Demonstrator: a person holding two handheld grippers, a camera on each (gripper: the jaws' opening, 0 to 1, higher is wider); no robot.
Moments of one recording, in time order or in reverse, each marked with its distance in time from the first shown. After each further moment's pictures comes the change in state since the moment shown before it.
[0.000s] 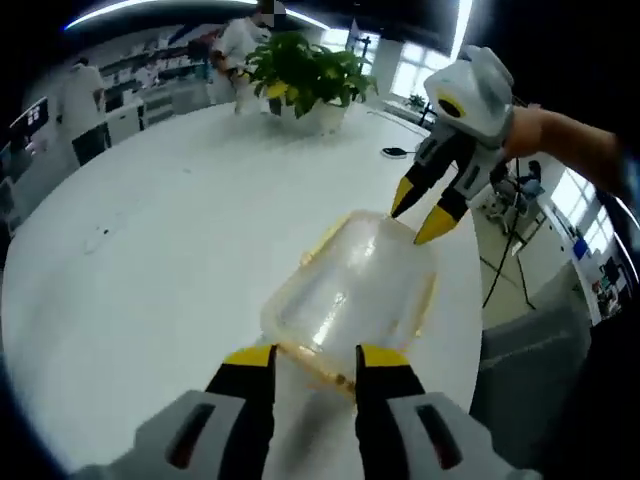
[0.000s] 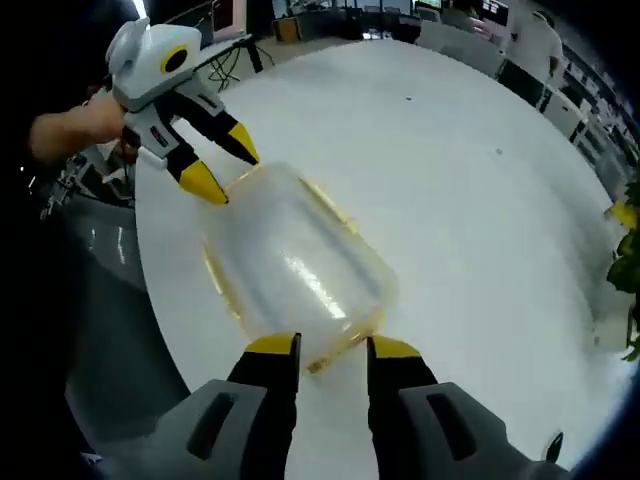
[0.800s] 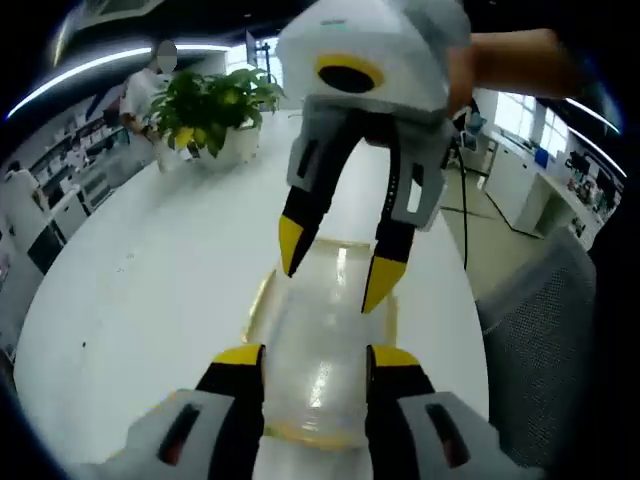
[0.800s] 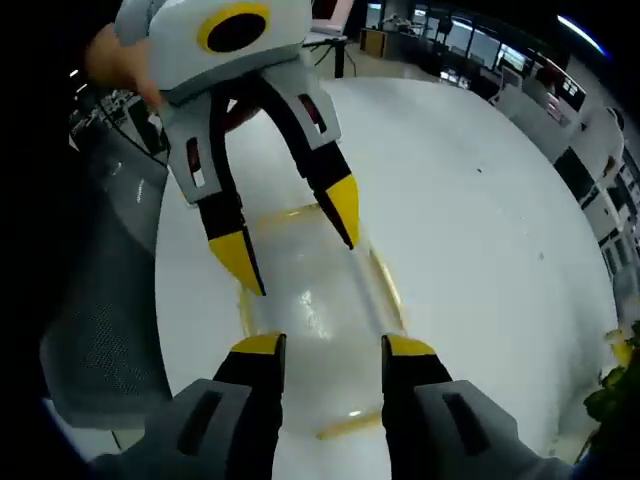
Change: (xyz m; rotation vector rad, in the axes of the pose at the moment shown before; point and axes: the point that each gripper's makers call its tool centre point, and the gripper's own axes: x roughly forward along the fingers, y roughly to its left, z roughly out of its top) left arm 0.022 -0.041 0.038 0.331 -0.062 -0.145; right arm 0.018 0.034 0.055 -0.316 -0.086 0.084
